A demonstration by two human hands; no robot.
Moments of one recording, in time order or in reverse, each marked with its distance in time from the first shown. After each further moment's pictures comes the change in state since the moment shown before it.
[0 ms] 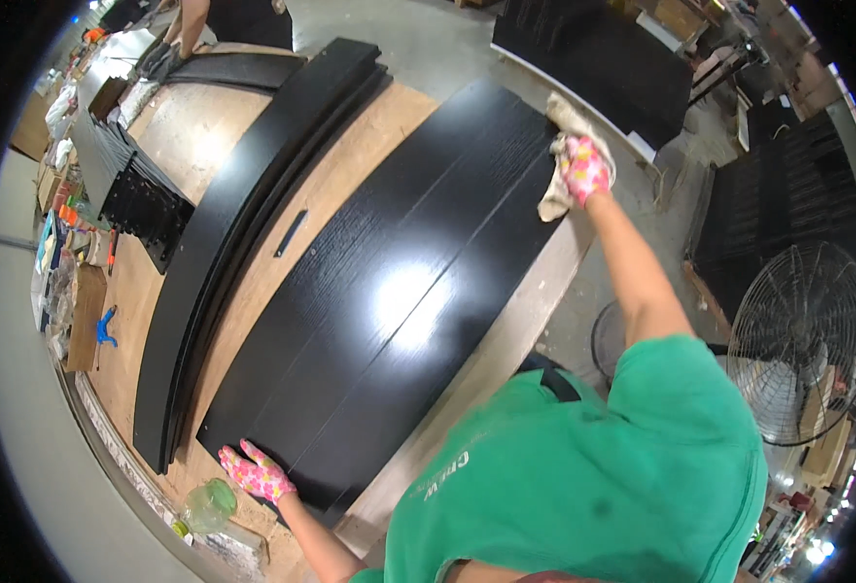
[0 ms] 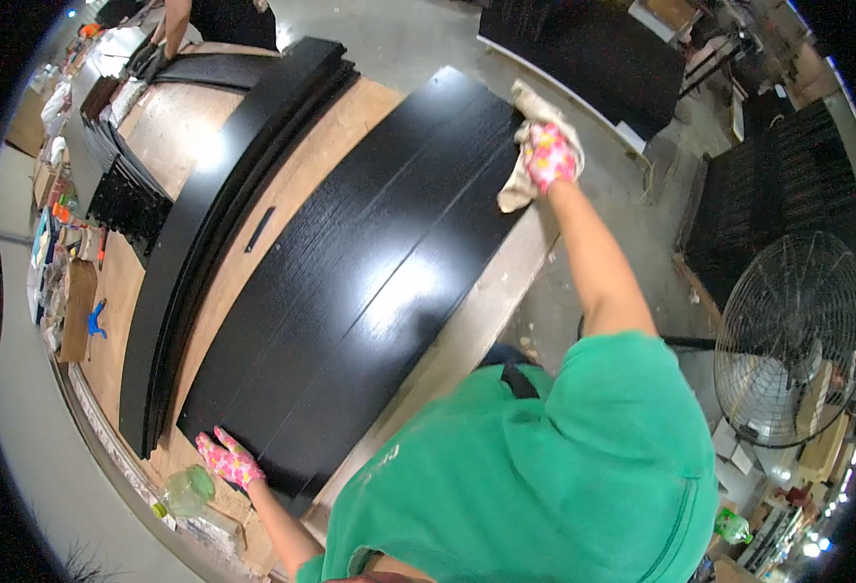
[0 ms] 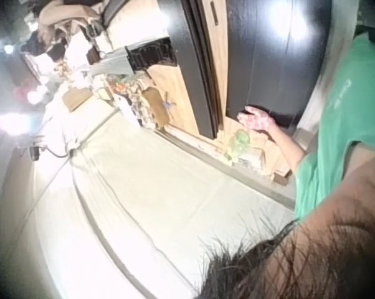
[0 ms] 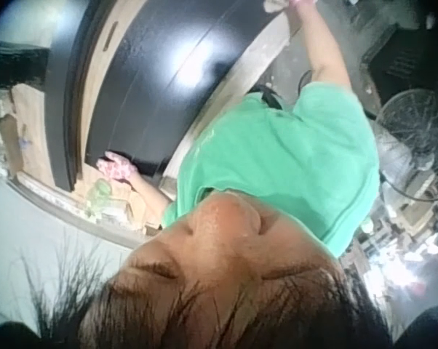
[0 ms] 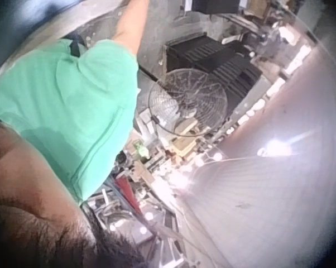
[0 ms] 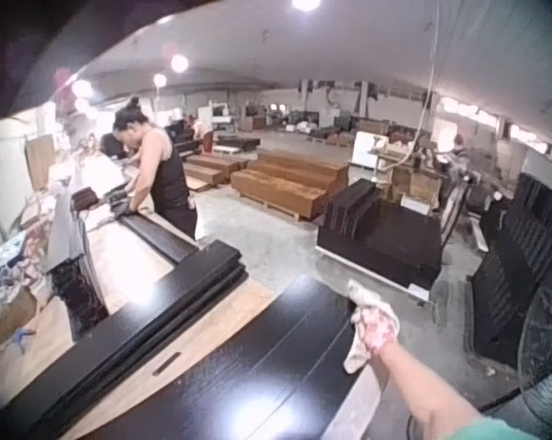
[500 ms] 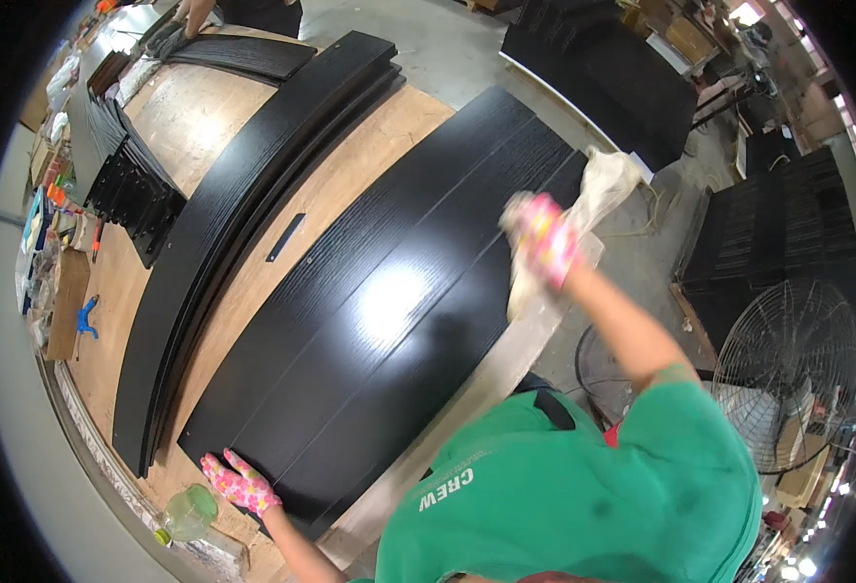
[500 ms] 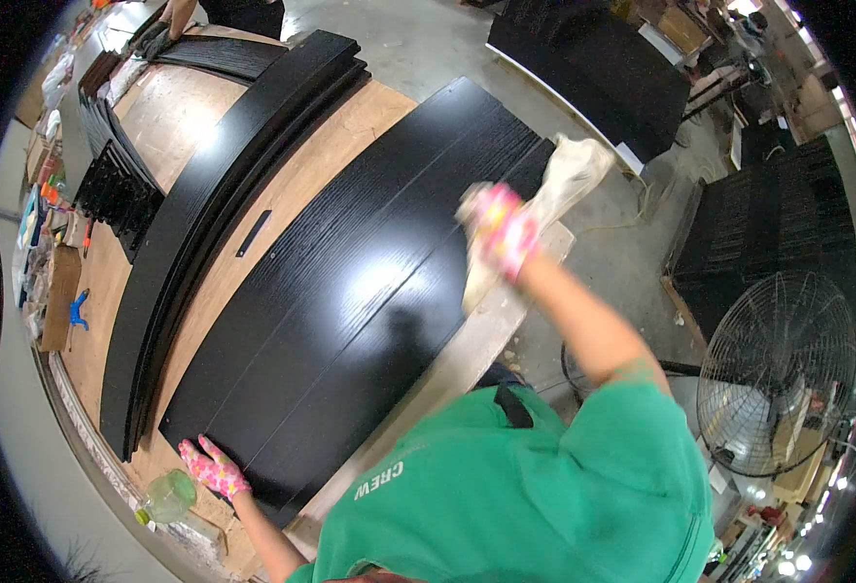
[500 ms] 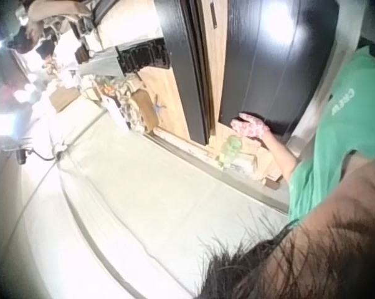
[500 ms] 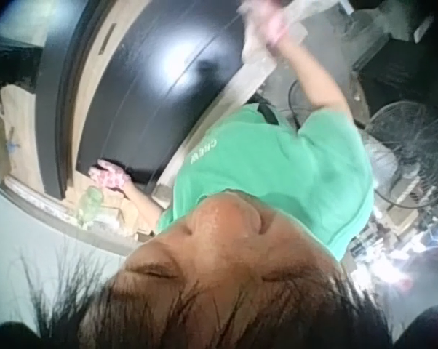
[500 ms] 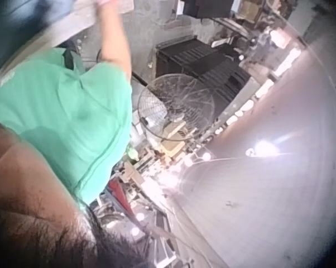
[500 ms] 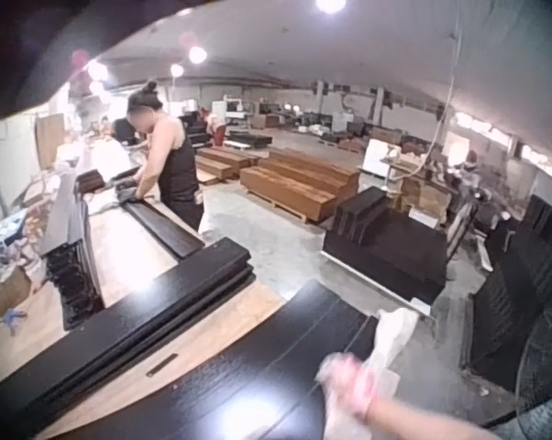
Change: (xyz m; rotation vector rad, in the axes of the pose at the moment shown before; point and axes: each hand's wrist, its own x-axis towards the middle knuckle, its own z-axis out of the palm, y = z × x) left_hand 0.004 0.007 -0.006 0.017 0.006 0.005; right_hand -0.061 -0.051 0.036 -0.061 0.061 -0.663
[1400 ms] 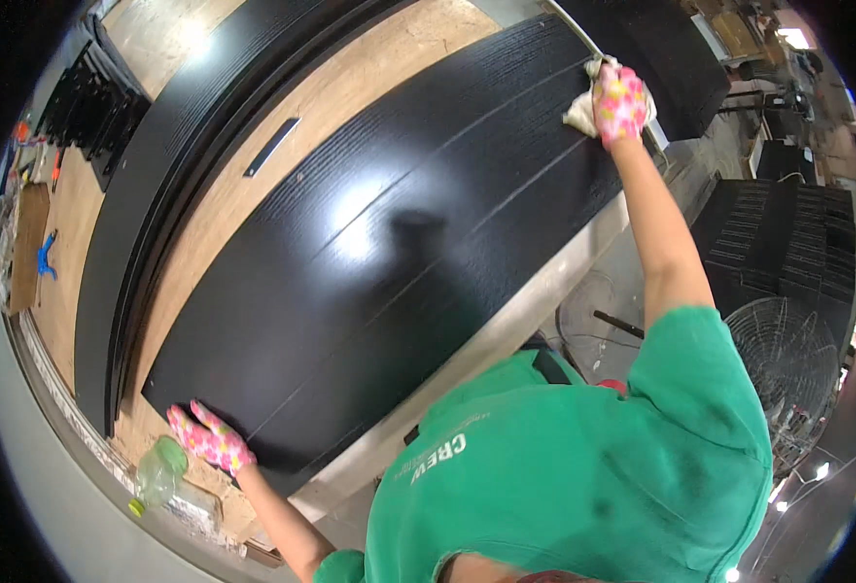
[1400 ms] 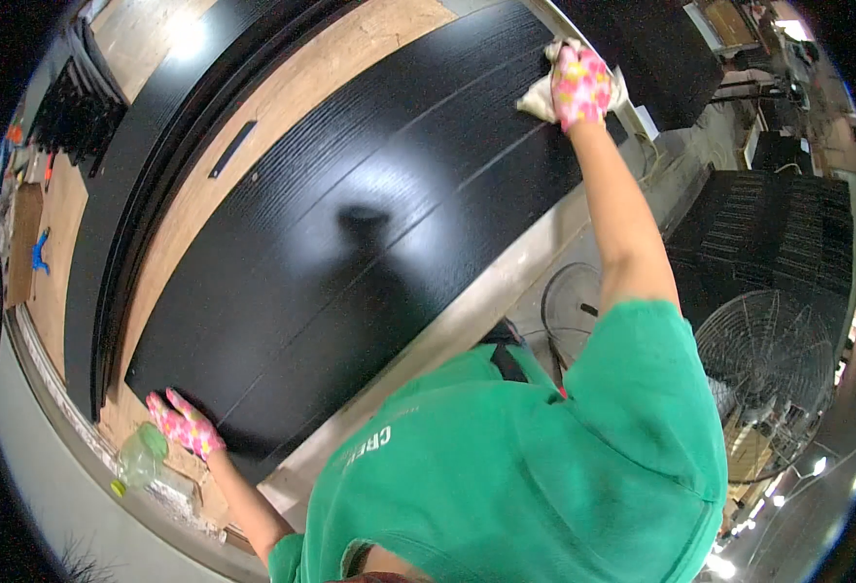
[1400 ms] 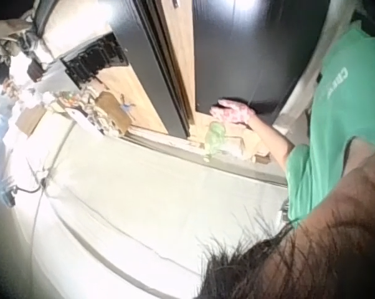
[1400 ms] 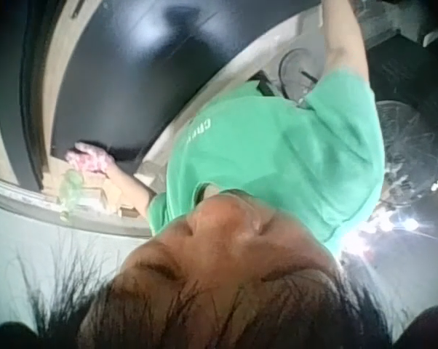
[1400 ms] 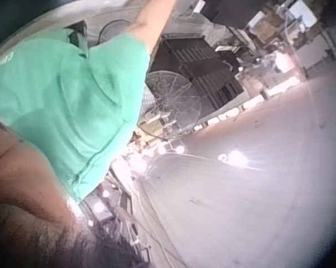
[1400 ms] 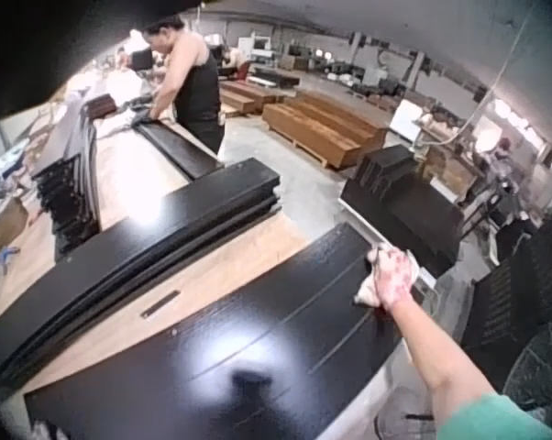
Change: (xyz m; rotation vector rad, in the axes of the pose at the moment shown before) left_hand 0.005 0.008 -0.005 -0.013 -0.018 0.018; right_hand 0.106 0.090 -0.014 -0.244 0.156 0.311
